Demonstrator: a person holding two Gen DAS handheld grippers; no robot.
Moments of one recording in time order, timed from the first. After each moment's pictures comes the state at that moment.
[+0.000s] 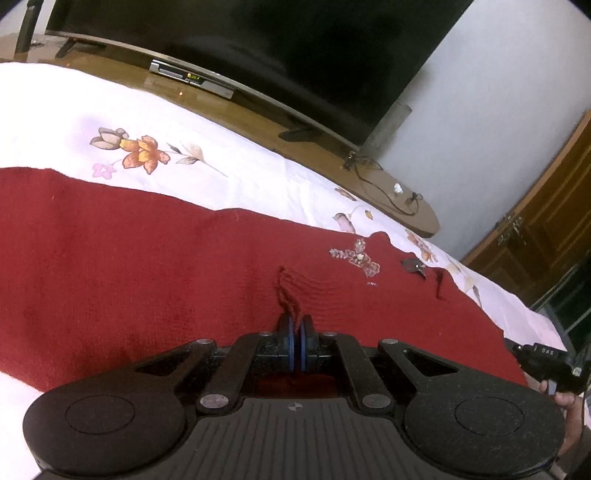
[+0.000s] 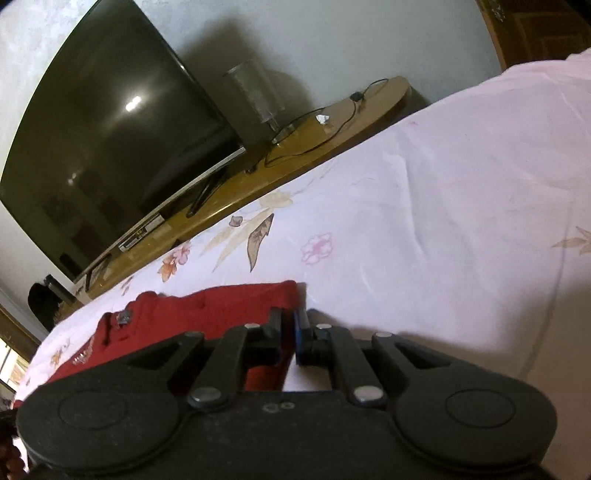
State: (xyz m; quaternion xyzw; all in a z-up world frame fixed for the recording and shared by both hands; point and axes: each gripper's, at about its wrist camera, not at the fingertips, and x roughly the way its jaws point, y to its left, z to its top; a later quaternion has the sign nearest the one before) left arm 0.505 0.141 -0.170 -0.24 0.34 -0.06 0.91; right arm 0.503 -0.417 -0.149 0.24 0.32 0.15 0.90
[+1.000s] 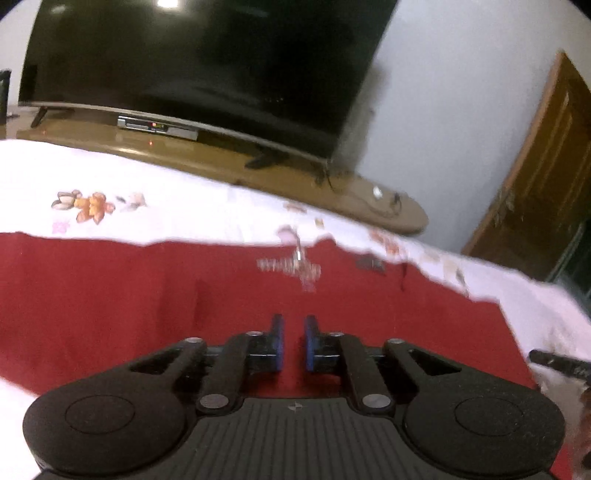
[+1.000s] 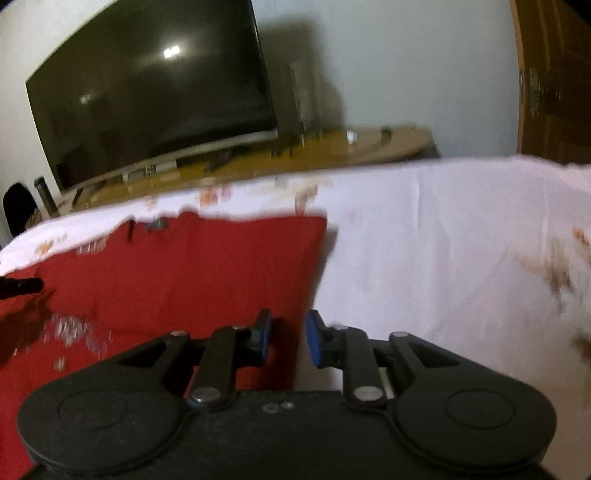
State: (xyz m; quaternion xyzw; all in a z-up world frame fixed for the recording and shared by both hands) left arm 0.502 0.071 -0.142 -0.16 0.29 -0.06 0.94; right arm 0.407 -0.356 -0.115 0.05 0.29 0.13 0.95
